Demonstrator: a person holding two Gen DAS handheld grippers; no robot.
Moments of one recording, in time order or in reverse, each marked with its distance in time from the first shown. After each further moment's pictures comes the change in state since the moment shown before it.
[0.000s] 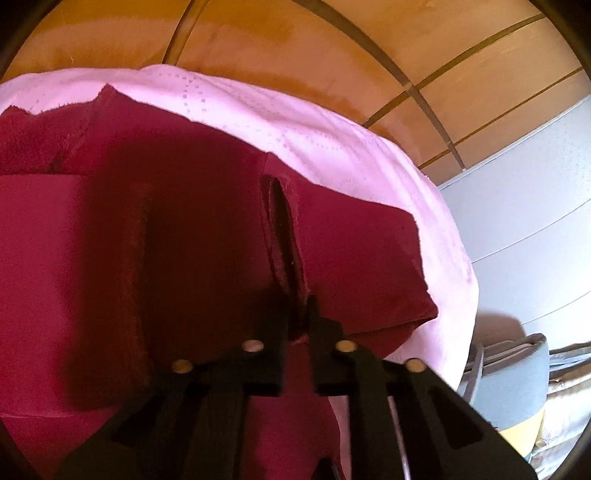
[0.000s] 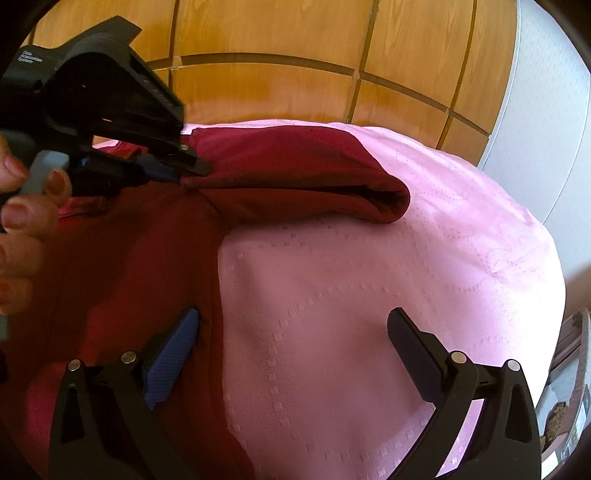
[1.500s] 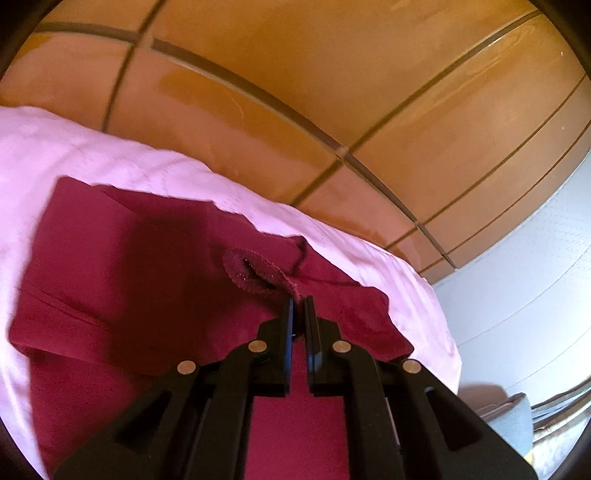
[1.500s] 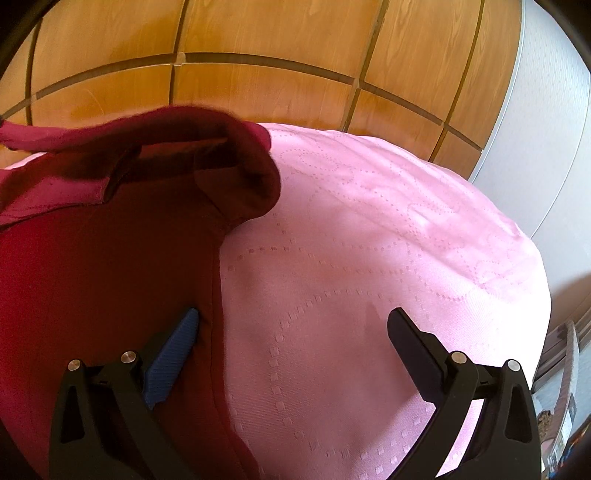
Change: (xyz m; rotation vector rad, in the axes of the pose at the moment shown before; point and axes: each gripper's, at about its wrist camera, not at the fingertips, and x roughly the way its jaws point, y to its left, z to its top) left arm -0.213 0.136 -0.023 -0.128 -0.384 0.027; right arm -0.006 0.005 -0.004 -0.048 -0.021 -0.057
